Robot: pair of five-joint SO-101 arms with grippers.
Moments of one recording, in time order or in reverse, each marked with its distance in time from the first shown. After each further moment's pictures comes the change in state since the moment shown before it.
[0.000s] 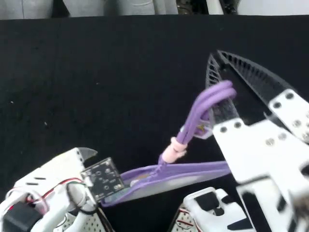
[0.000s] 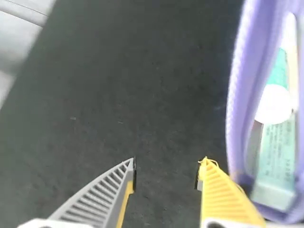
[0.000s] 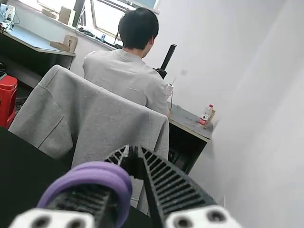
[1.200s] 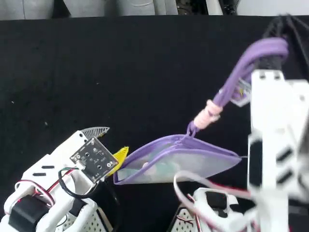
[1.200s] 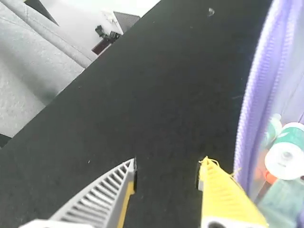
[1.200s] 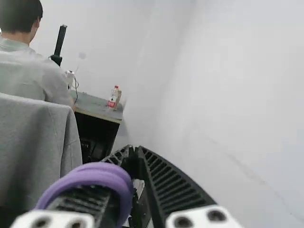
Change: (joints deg) left arm 3.0 0.1 3.2 -20.4 17.3; right arm 26.5 -6.5 17.0 -16.4 -4.7
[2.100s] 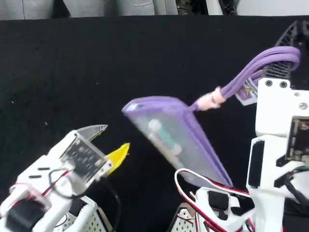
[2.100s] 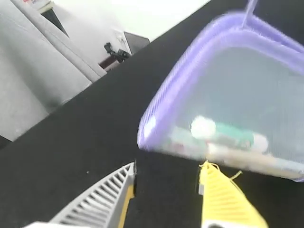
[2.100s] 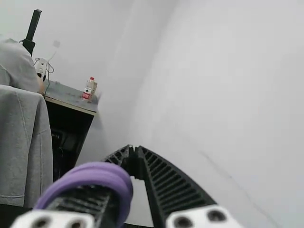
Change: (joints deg) left arm 0.0 -0.1 -3.2 -0.4 6.0; right arm 5.5 -3.2 6.3 -3.7 4.4
